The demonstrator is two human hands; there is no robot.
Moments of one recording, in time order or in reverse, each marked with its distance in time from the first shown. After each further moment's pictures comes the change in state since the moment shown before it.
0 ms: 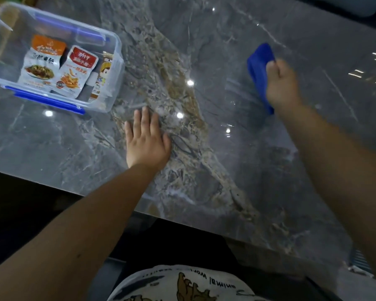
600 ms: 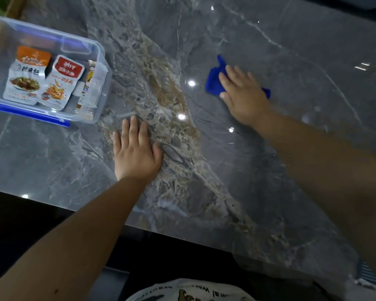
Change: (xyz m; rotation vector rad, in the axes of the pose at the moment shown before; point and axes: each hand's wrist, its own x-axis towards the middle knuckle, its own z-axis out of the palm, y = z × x) left_hand 0.002 0.001 0.002 0.026 0.052 -0.014; right_hand 0.015 0.028 0.046 -0.738 -0.370 -0.556
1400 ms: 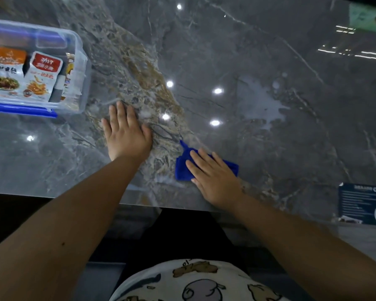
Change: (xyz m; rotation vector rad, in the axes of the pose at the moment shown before) left_hand -0.001 -0.002 -0.005 -0.026 -0.039 0.037; right_hand -0.226 -0.155 0.061 0.057 -0.046 -0.030
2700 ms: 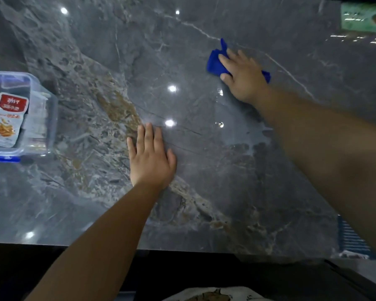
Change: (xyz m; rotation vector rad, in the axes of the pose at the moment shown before) left_hand 0.003 0.119 0.022 0.079 -0.030 0.201; right_hand 0.180 0.278 -0.101 0.113 0.116 0.295
